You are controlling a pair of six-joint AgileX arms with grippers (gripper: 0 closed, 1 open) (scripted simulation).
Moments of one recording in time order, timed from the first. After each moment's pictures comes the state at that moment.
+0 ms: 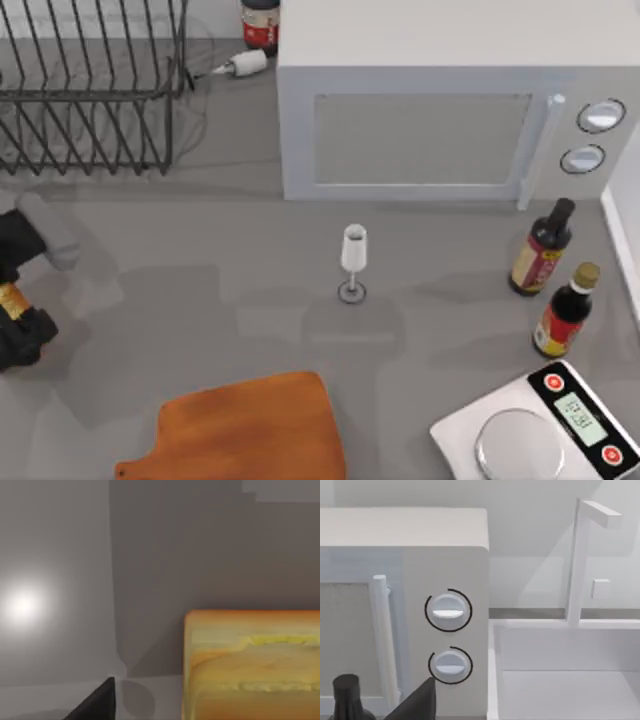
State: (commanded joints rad) left arm 0.07 1.85 1.04 -0.76 0.00 0.95; right arm 0.00 0.00 0.00 0.00 0.00 0.00
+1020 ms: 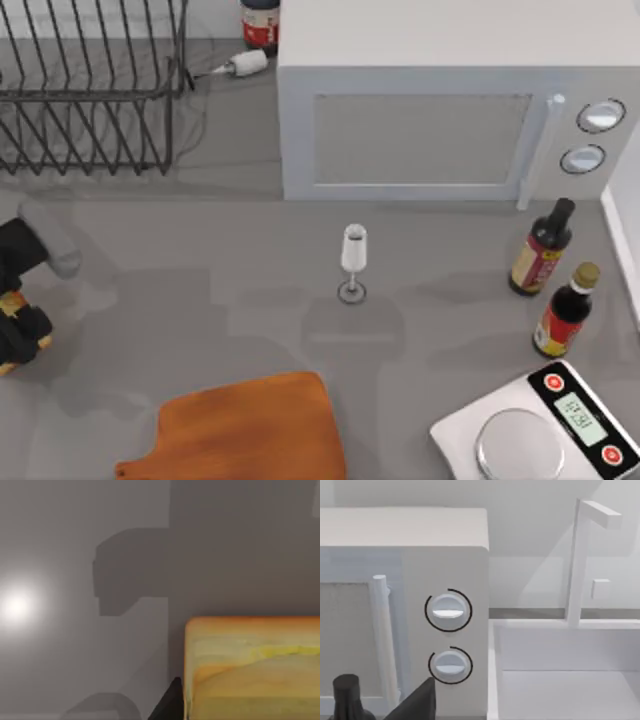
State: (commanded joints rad) left arm 0.08 1.87 1.02 -0.72 0.00 0.95; right arm 0.00 0.00 0.00 0.00 0.00 0.00
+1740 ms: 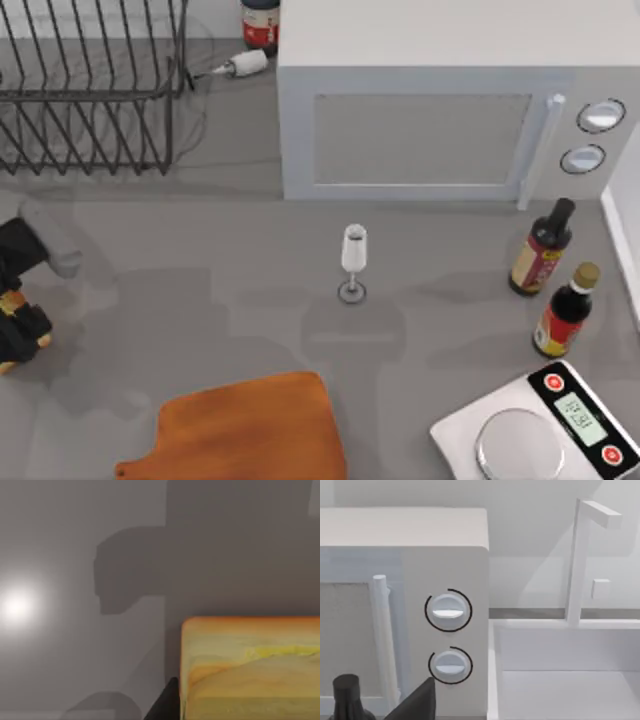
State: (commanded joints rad) left arm 0.07 1.85 1.02 -0.74 0.01 0.94; right arm 0.00 0.00 0.00 0.00 0.00 0.00
